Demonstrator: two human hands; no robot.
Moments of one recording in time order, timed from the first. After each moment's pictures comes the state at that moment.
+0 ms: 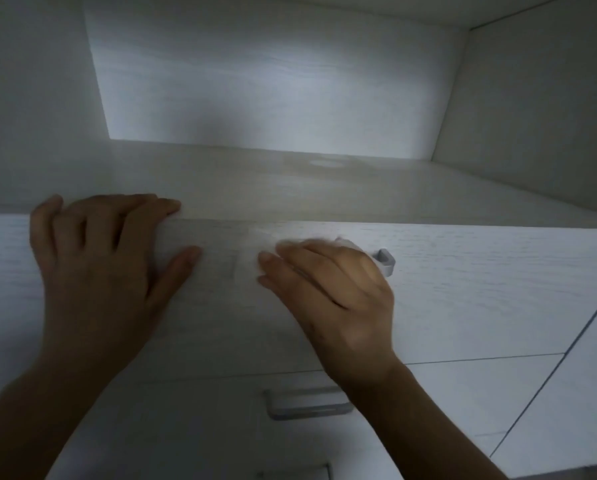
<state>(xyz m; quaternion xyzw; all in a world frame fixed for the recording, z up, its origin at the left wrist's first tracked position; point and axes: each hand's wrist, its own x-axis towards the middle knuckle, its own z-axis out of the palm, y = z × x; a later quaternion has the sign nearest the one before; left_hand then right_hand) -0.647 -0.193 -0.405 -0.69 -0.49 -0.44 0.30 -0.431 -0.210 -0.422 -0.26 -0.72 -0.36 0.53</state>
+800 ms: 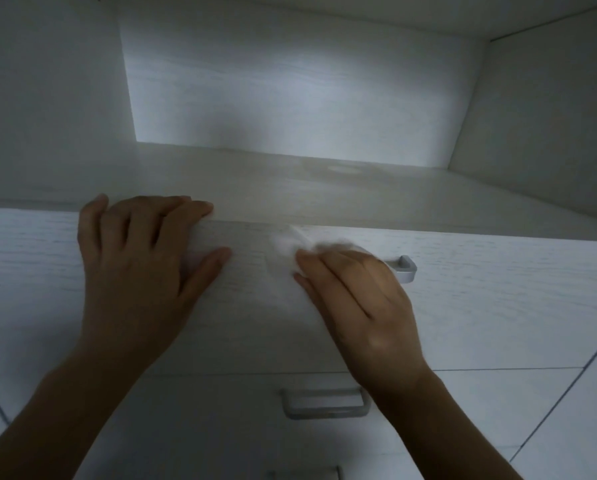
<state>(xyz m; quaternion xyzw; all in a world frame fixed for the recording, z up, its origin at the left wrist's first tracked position) -0.647 -0.190 -0.406 -0.67 -0.47 -0.46 0.35 -0.428 -0.215 -0.420 -0.29 -0.72 -0.39 0.49</state>
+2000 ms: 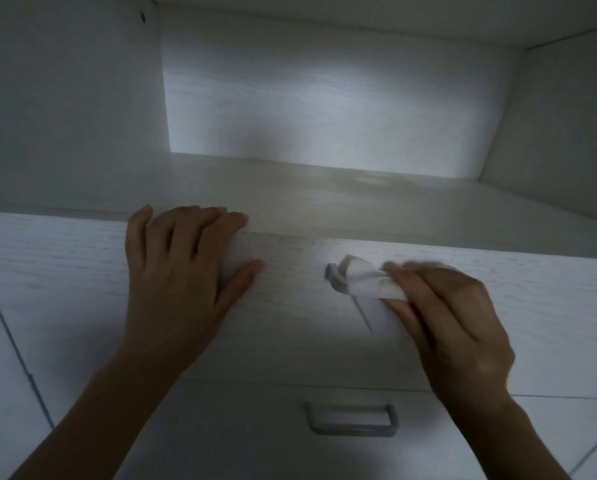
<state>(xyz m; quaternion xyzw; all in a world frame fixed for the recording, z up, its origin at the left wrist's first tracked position) -0.648 -0.188 -0.407 -0.67 -0.46 -0.46 0.36 -0.388 -0.222 -0.421 -0.32 -0.70 -0.38 0.51</state>
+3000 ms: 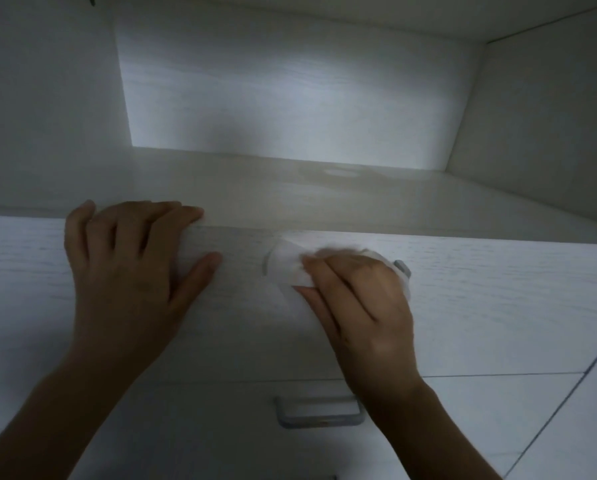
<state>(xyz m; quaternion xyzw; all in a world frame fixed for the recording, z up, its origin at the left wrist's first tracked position) -0.647 -0.189 -0.406 -0.67 -0.48 -0.46 0.34 -0.426 -0.212 -0.424 -0.30 -0.70 -0.36 0.54</state>
